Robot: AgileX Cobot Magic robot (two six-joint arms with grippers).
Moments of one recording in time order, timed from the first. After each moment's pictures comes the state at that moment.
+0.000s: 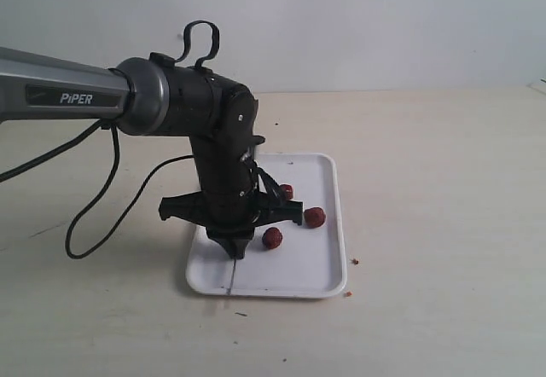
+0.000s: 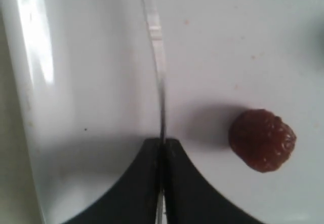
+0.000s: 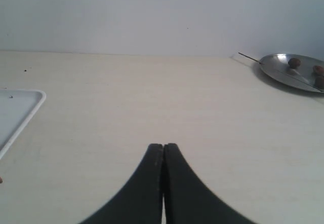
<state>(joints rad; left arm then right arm) -0.70 2.23 -1.58 -0.03 0.94 -0.56 -0.19 0.05 0.00 0.05 0.28 -0.10</state>
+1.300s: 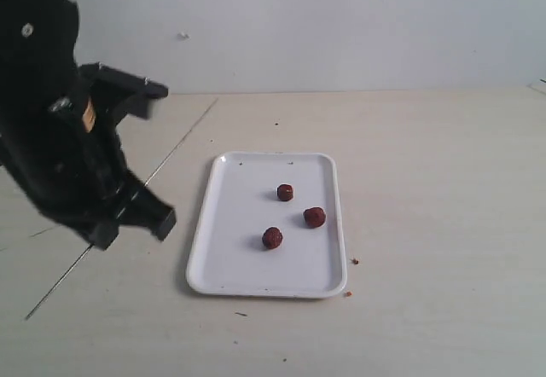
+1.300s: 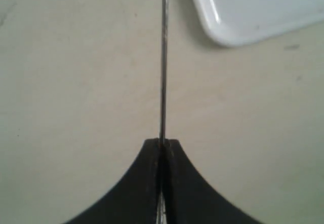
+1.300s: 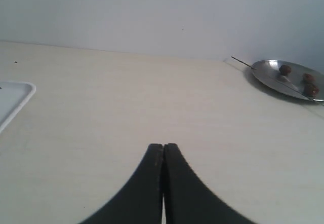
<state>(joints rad) -0.69 1.57 -1.13 0.14 1.13 -0.26 -0.19 0.05 0.00 -0.02 0.28 -0.10</state>
